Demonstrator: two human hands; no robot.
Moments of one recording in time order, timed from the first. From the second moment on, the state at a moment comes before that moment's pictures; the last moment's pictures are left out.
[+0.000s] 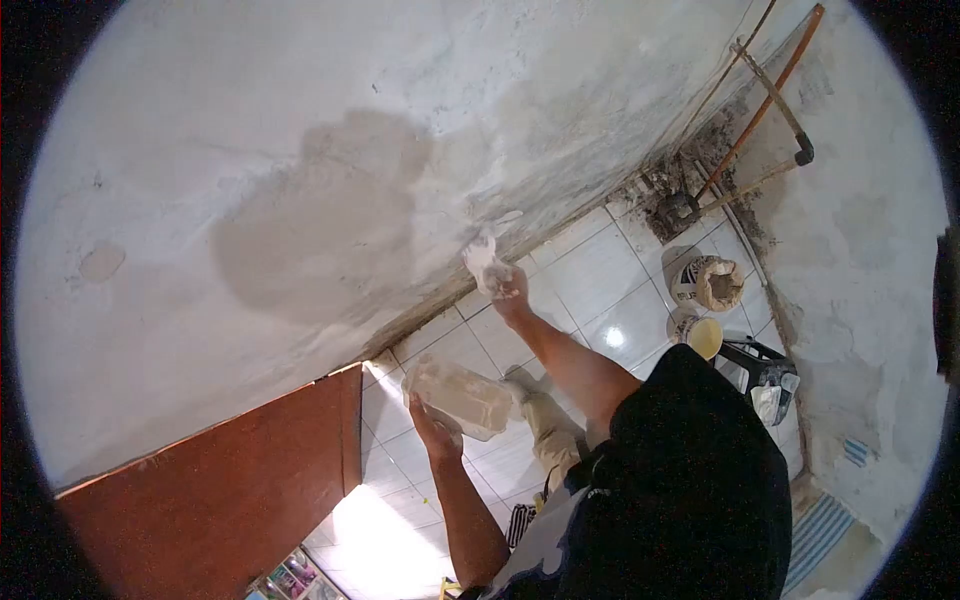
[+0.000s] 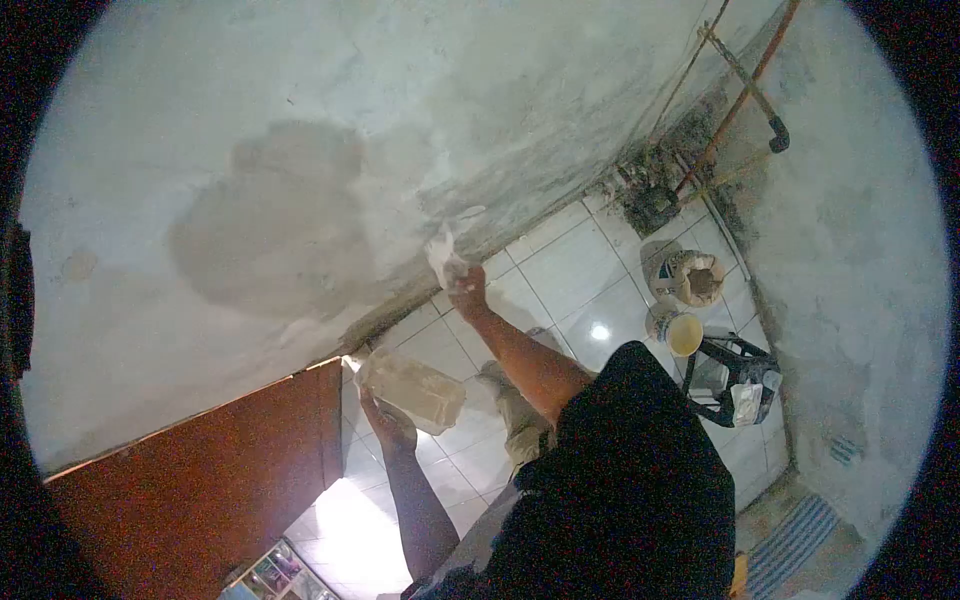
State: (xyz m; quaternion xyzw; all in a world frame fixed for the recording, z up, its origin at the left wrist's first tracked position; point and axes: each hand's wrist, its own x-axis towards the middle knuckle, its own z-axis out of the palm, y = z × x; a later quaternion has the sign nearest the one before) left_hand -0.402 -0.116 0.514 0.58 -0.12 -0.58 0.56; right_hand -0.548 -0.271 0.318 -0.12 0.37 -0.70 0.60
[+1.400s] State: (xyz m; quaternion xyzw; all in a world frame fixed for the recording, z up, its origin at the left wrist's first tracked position) left_hand -0.395 -0.136 0.478 0.57 -0.15 -0.63 0.51; right_hand -0.592 -0.353 0.229 -0.03 0.51 -0.64 0.58
